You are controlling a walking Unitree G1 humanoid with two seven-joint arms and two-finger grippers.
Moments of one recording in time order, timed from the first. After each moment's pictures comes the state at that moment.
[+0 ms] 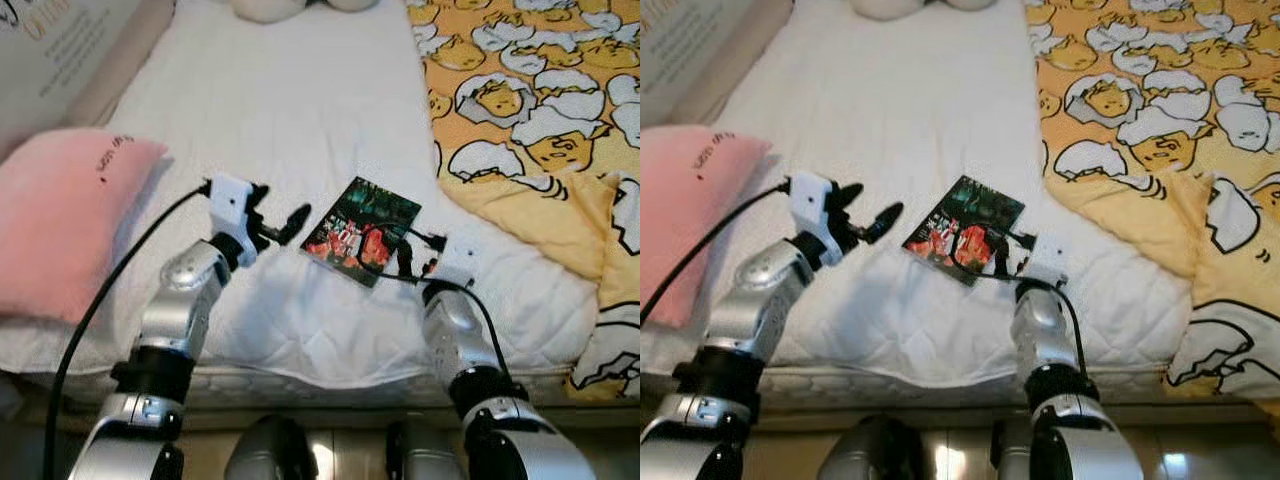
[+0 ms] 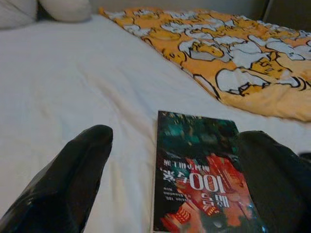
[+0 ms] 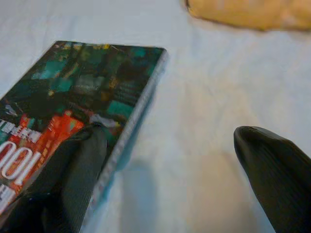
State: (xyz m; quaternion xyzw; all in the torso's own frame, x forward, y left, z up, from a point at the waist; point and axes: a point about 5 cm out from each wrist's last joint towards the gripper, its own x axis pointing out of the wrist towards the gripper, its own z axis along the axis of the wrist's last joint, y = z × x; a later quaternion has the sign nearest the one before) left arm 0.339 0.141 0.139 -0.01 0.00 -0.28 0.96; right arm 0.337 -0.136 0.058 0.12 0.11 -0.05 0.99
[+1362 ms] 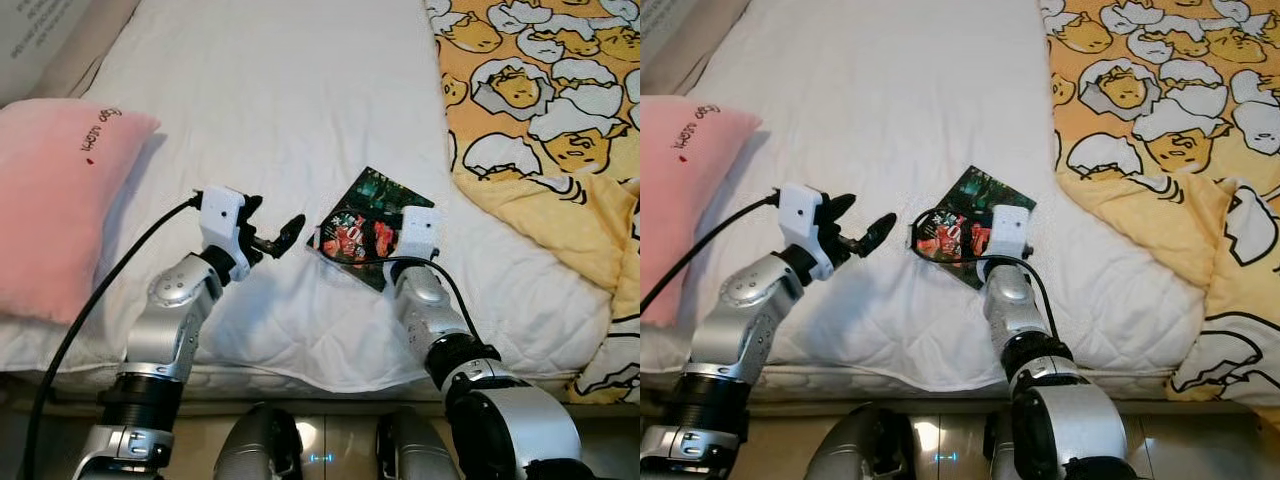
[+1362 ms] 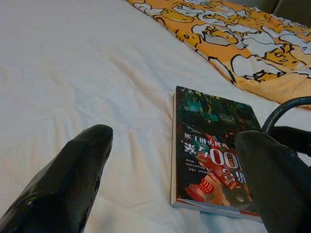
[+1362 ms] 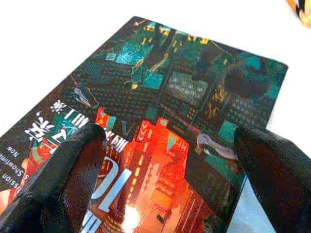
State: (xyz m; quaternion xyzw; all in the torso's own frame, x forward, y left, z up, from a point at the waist) left arm 0.321 0.147 0.139 -0.01 0.01 -0.27 0.96; right arm 0.356 -0.099 0.078 0.05 0.11 0.01 0.99
